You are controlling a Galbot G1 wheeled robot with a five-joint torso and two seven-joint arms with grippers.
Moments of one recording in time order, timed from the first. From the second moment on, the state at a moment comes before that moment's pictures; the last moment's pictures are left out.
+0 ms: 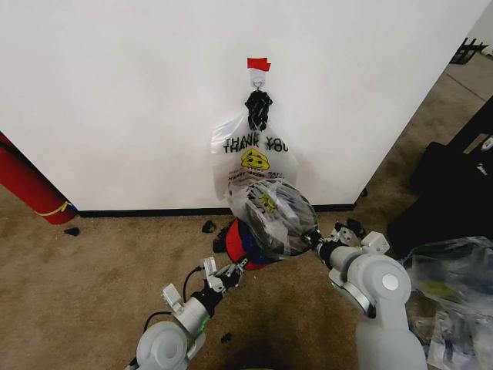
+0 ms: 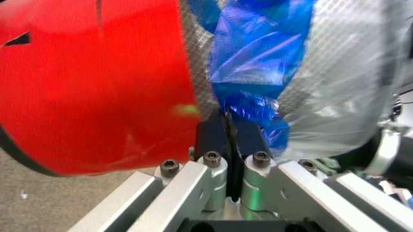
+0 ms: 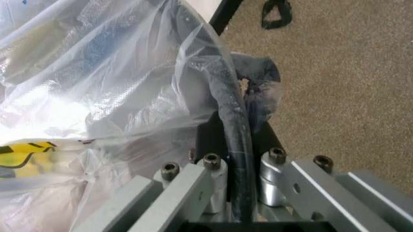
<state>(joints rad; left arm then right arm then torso) 1.30 -1.03 -0.05 -1.93 -1.21 0.03 0.14 -1.16 1.61 0.55 2.18 1.45 -0.67 1.05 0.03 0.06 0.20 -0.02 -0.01</state>
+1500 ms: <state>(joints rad) 1.36 -0.95 -0.12 -1.98 -1.05 0.08 0.13 -1.20 1.54 0.55 2.20 1.43 -0.68 0.98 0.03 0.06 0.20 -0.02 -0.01</state>
